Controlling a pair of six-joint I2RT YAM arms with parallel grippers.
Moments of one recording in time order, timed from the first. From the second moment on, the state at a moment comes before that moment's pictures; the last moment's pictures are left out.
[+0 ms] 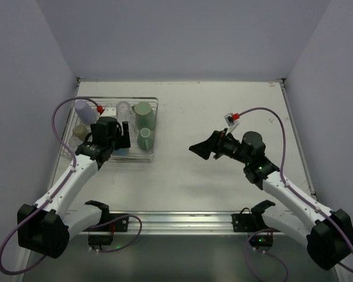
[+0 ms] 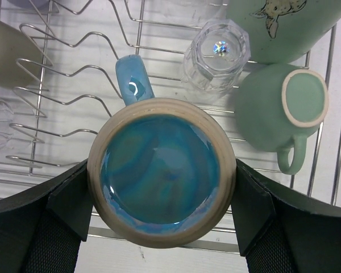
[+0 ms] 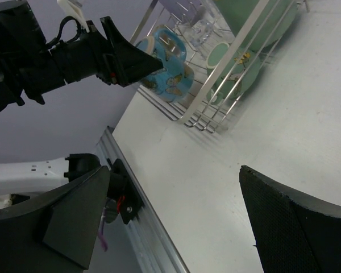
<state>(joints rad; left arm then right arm) -0.28 1.09 0.79 -0.44 -0.31 -0.25 0.46 0.90 0.51 0.27 -0.53 0.73</state>
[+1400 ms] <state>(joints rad) -0.28 0.90 0.93 -0.09 0.18 -0.63 0.71 1.44 0.84 0.72 -0.41 0.99</state>
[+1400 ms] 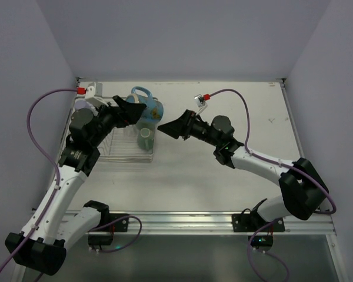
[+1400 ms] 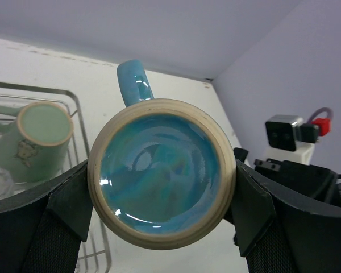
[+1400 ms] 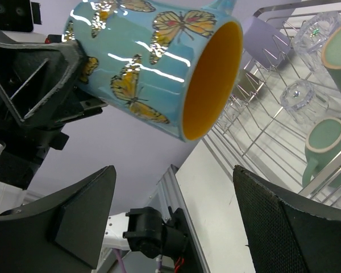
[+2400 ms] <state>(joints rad) -0.27 0.92 0.81 0.22 0.52 -0.99 0.69 1.39 0.82 1.01 -0.54 0.96</state>
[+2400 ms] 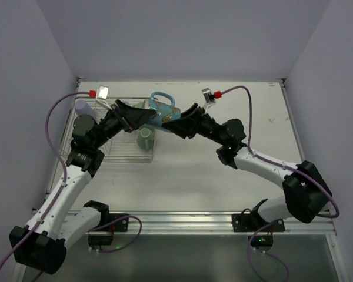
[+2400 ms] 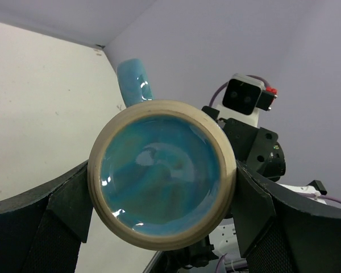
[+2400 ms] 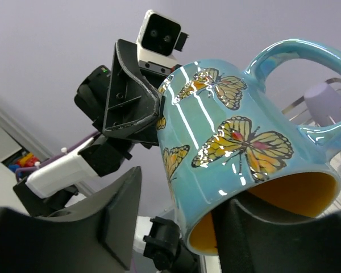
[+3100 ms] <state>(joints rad) -0.28 0.86 0.98 -0.10 0.40 -0.65 0.60 1.35 0.73 1.00 -0.57 1.06</state>
